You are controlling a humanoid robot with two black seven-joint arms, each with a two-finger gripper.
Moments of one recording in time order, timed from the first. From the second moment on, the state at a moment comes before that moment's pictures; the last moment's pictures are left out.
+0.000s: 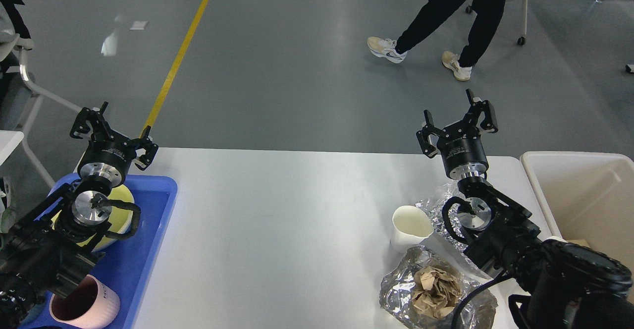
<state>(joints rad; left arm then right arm) -0.61 0.32 -0.96 -0.61 -0.13 -0.18 -0.28 0.83 0.08 0.39 0.02 0.40 0.61 0.59</state>
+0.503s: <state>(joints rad) -0.60 0.27 -0.96 -0.59 -0.12 -0.26 -0.28 0.83 0.08 0.39 0.02 0.40 0.61 0.59</state>
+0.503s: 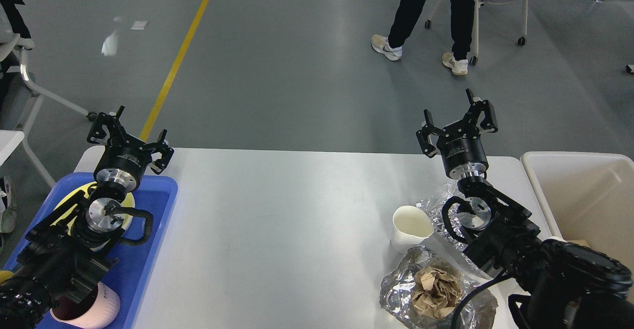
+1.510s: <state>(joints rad) -0.63 0.30 -0.97 -0.45 -0.13 -0.44 0.11 0.83 0.08 0.39 0.02 0.40 0.61 0.59</state>
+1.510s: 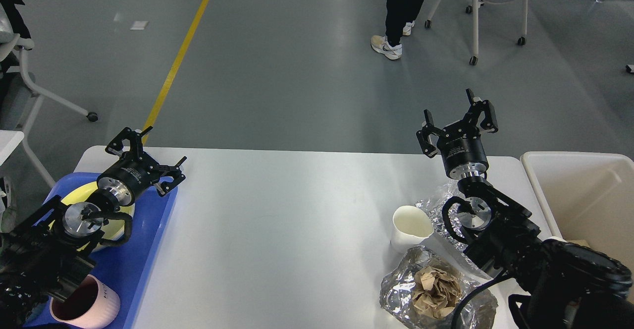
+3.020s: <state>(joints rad) -0.63 0.29 -0.97 -0.45 -0.13 -0.44 0.10 1.22 -0.01 0.02 -0.01 0.38 0.60 0.59</state>
